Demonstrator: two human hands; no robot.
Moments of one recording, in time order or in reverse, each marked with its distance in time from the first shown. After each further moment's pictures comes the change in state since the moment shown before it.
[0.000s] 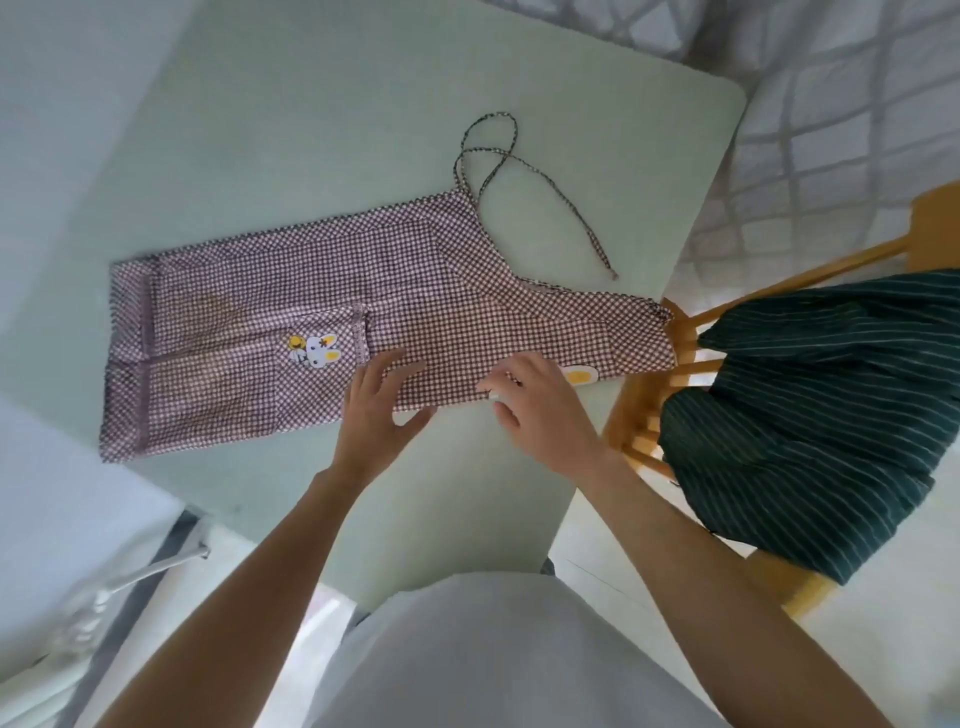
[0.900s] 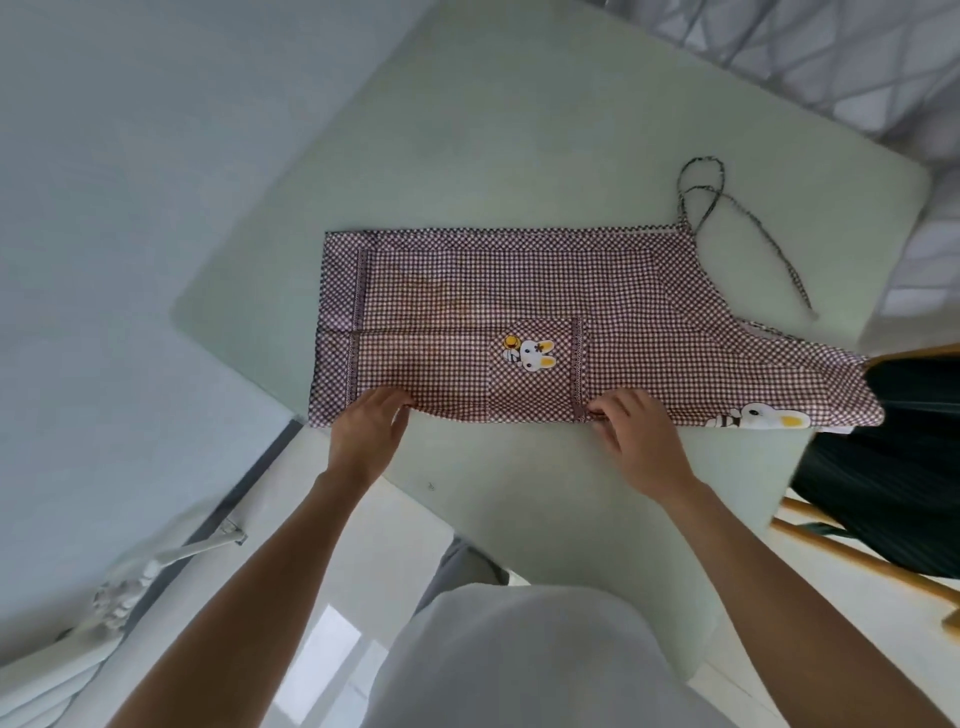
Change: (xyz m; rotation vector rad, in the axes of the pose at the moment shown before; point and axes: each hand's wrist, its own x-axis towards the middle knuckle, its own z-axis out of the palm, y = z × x) left_hand -0.086 -0.222 -0.125 0.155 0.033 -0.100; right_hand 0.041 -0.112 0.102 -0.220 -0.059 0.084
